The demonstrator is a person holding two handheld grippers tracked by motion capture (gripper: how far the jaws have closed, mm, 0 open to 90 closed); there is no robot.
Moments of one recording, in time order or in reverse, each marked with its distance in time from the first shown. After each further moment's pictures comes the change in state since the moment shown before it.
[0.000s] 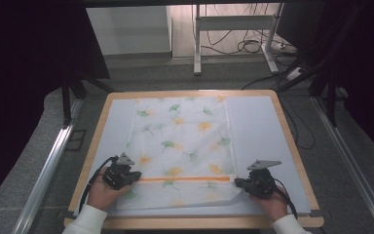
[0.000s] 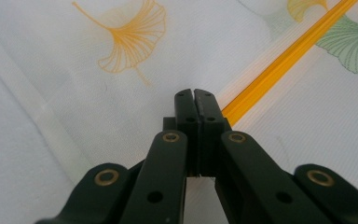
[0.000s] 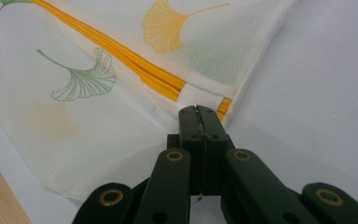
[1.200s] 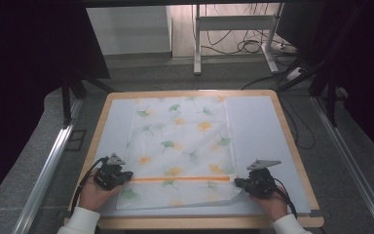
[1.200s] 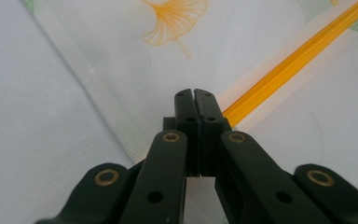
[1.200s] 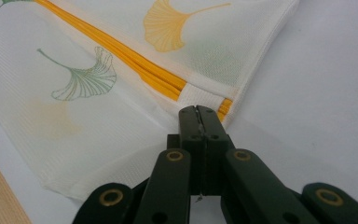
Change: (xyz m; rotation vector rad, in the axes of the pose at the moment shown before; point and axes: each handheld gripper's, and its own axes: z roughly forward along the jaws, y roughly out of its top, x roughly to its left) left arm 0.016 -0.016 -0.012 -0.003 0.035 -0.052; right arm 0.000 0.001 0.000 0.006 0.002 -0.004
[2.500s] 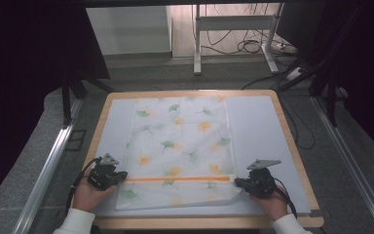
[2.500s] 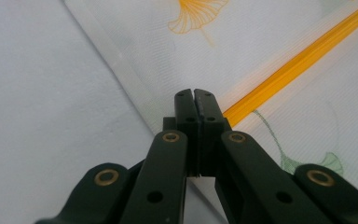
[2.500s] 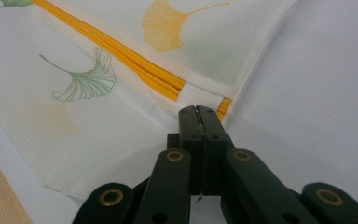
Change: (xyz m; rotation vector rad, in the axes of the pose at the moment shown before) left arm 0.010 -0.008 -0.008 -0.007 0.008 -0.027; right arm -0.001 0.000 0.000 0.003 0.004 0.006
